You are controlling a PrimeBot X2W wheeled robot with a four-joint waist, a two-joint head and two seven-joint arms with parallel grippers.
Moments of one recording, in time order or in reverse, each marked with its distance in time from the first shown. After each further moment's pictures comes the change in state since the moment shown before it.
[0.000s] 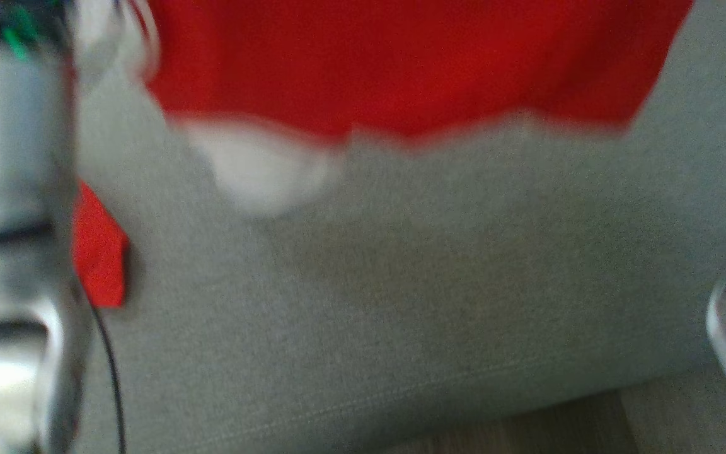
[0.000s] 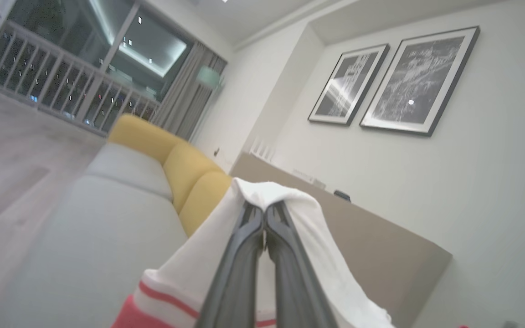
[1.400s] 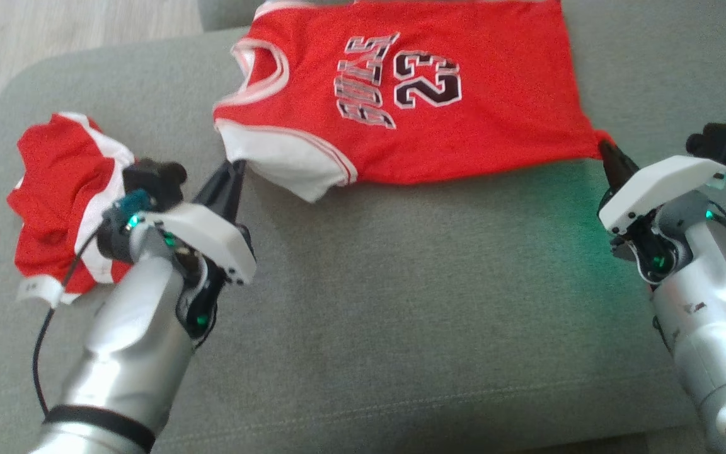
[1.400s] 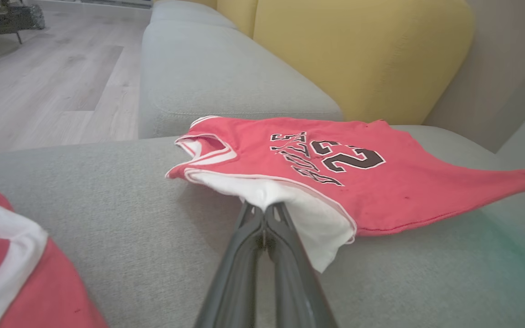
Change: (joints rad) left arm 0.450 0.023 -0.361 0.518 0.235 -0.260 -0.355; right arm 0.377 -0.095 0.374 0.508 0.448 0.000 -0.230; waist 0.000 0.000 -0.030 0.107
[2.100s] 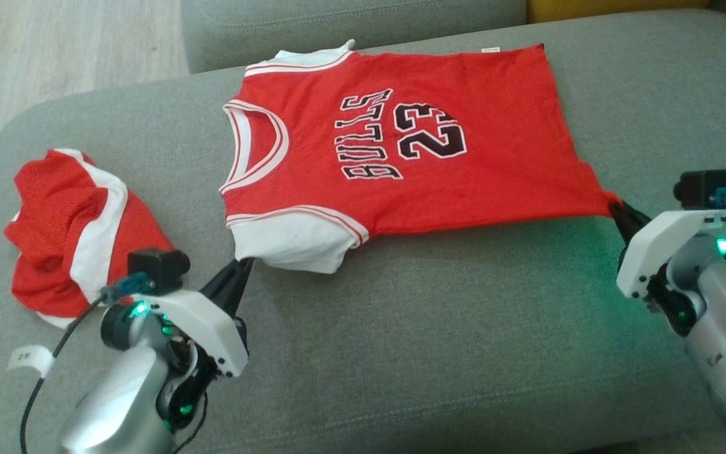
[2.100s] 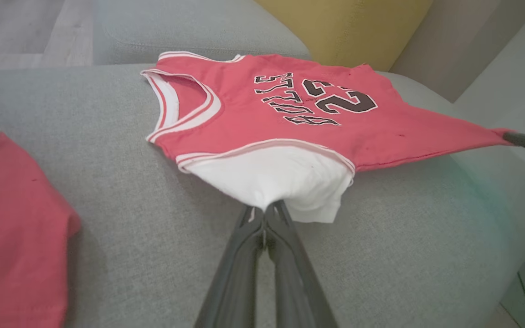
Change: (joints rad) left arm 0.300 0.124 -0.040 -0.310 -0.110 0.019 0.177; right arm 0.111 -0.141 0.246 -0.046 -0.099 0.000 0.001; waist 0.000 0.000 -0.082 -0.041
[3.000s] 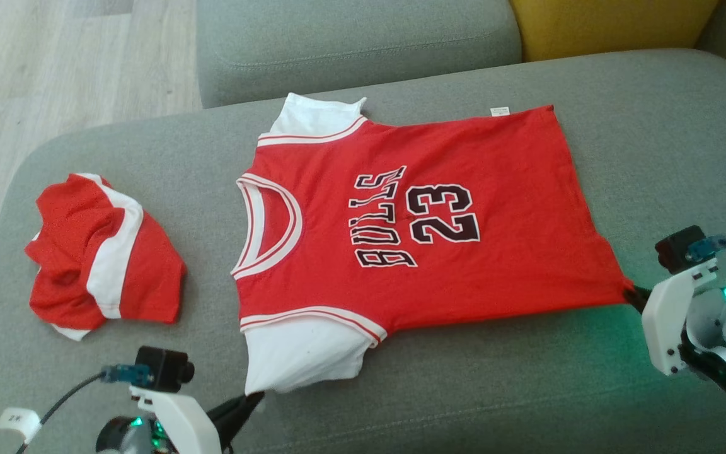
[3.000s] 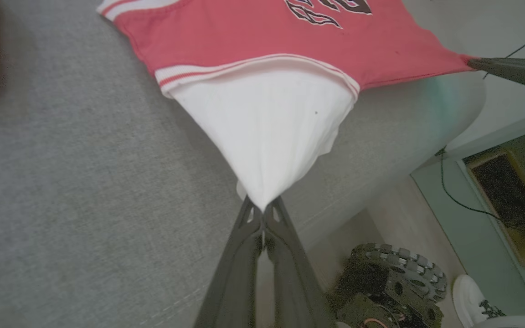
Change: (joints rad) left arm 0.295 0.189 -0.065 -0.291 -0.201 -0.014 0.304; right arm 0.097 -0.221 0.380 -0.161 0.065 0.000 0.171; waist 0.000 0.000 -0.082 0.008
